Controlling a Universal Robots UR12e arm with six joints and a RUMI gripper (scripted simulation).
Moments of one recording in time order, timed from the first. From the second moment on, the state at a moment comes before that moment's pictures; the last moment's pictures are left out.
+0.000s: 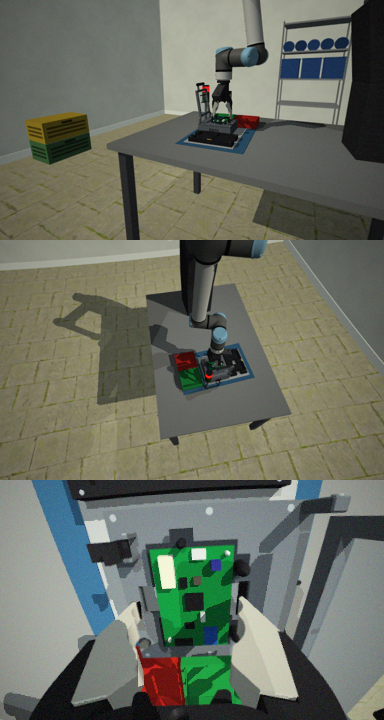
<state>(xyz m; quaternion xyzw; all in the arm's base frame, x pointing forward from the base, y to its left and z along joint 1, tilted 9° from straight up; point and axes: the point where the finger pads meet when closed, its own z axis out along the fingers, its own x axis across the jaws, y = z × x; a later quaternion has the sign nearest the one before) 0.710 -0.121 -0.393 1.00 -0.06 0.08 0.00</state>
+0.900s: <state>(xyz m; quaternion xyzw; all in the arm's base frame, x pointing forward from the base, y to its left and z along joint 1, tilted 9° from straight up) 0.715 -0.122 -0.402 1.00 -0.06 0.08 0.00</state>
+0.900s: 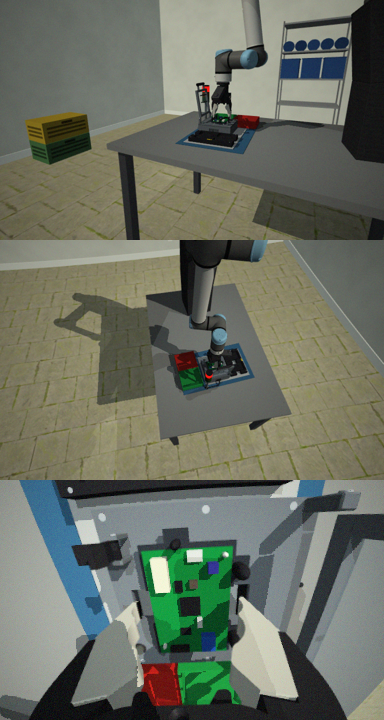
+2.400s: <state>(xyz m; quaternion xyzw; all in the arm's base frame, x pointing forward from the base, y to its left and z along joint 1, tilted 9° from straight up) 0.717 -0.122 -0.402 0.99 -0.06 0.08 0.00</state>
